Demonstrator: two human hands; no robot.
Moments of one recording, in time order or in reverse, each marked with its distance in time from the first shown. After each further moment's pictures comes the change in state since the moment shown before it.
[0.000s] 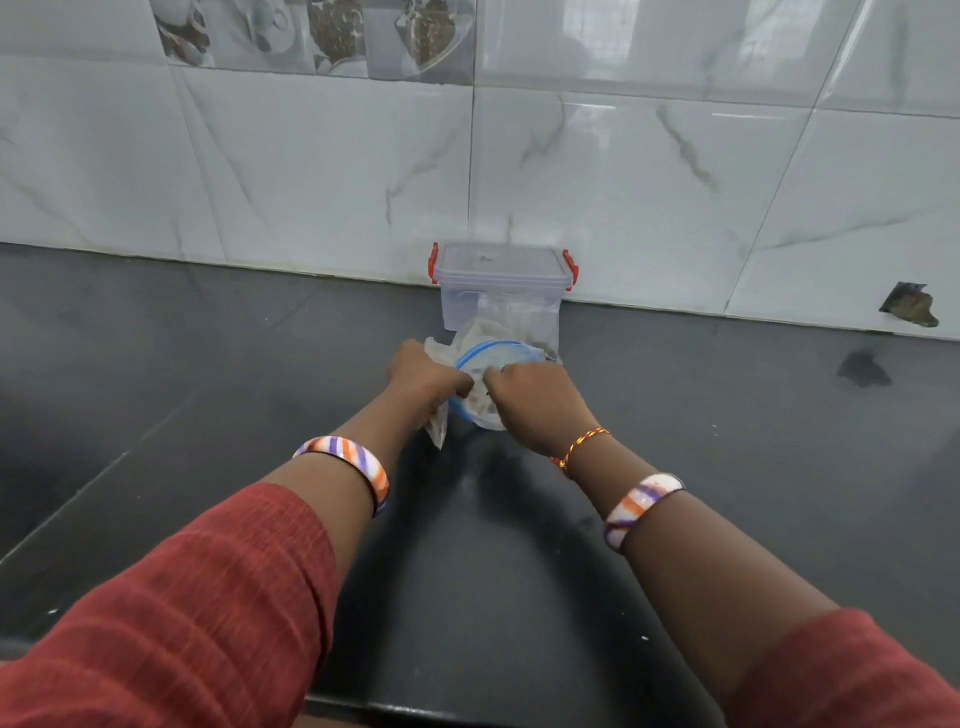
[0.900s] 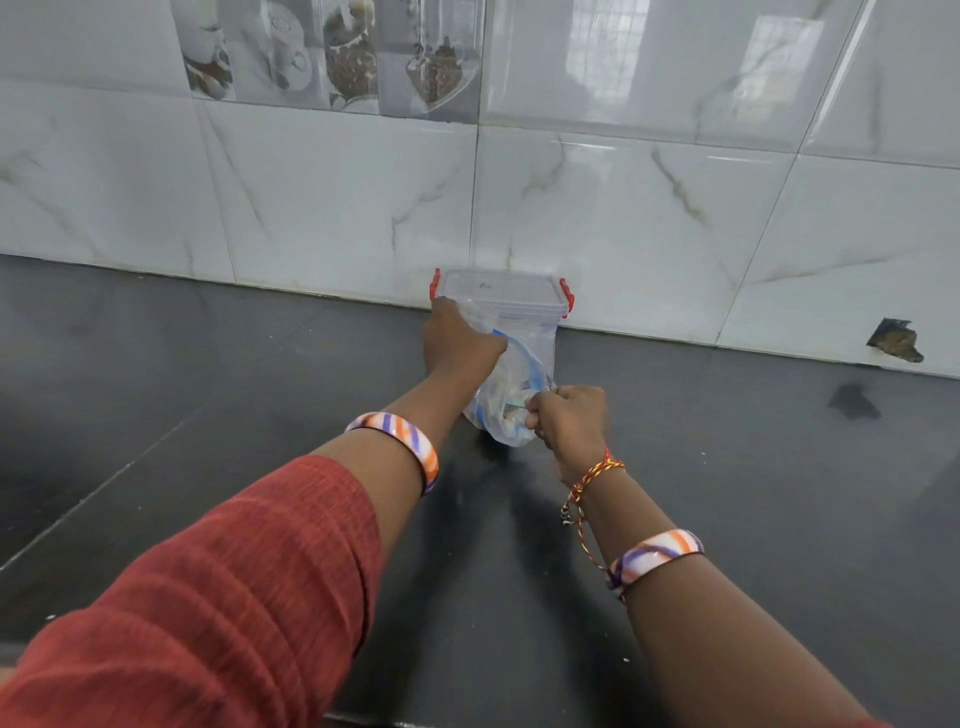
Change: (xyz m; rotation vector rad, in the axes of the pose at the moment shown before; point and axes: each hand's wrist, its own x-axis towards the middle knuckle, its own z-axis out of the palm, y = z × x) left_hand -0.026 0.063 0.010 -0.143 0.204 0.258; right_hand -0.009 0.016 0.011 1.415 0.264 1.102
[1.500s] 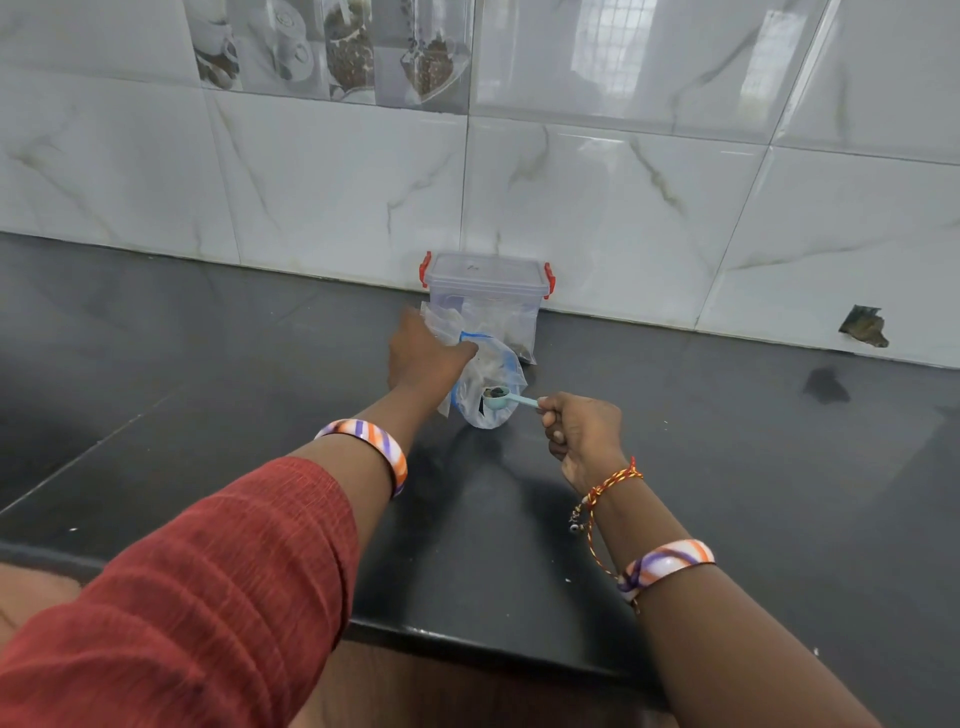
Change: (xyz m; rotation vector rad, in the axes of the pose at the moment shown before) left_hand -0.046 -0.024 -0.012 0.086 0.045 -0.005; right_hand -0.030 0.020 -0.052 0.357 -0.098 0.249
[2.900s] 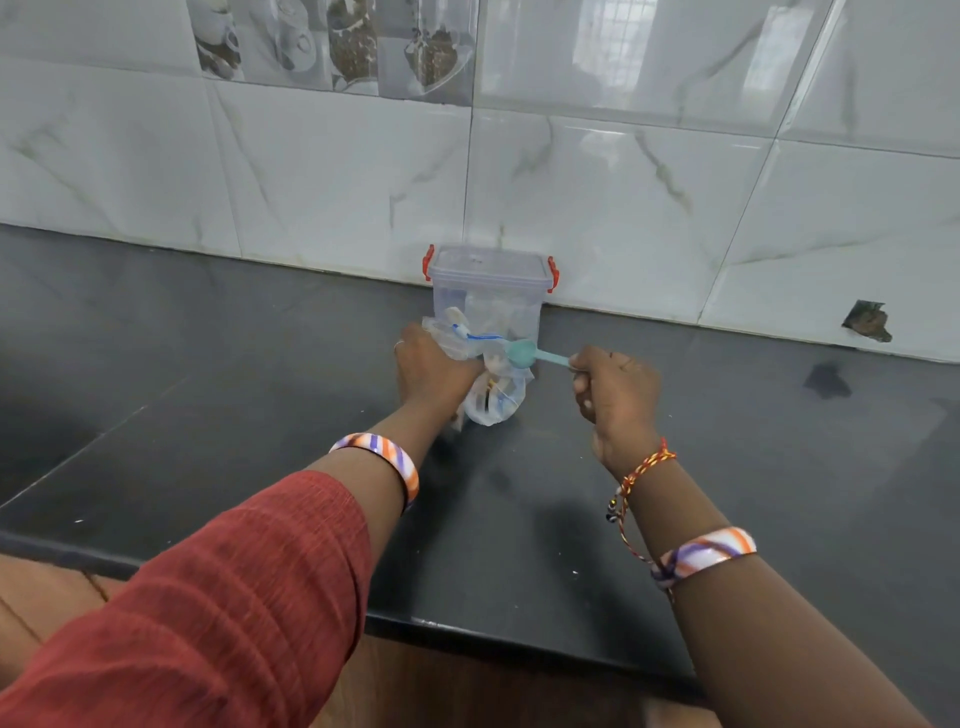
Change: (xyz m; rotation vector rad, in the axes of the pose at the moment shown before) left_hand -0.008 -0.015 0.010 0.036 0.020 -0.021; right_hand -0.012 -0.024 -0.009 -0.028 0.074 -0.373
